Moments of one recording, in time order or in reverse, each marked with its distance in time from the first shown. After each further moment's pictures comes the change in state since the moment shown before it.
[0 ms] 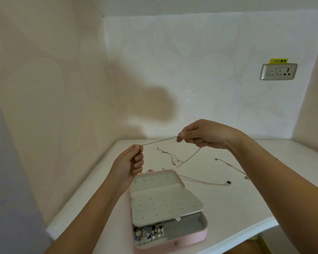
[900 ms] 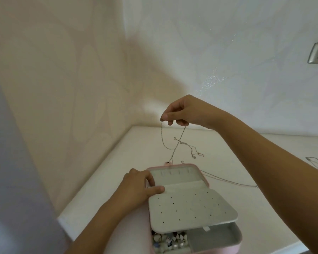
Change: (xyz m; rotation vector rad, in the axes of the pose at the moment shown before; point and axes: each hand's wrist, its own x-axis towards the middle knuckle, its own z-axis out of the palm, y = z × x) left_hand -0.009 -0.049 -0.057 1.339 0.023 -0.047; right_hand 0.091 -0.030 0.045 -0.199 0.062 -0.228
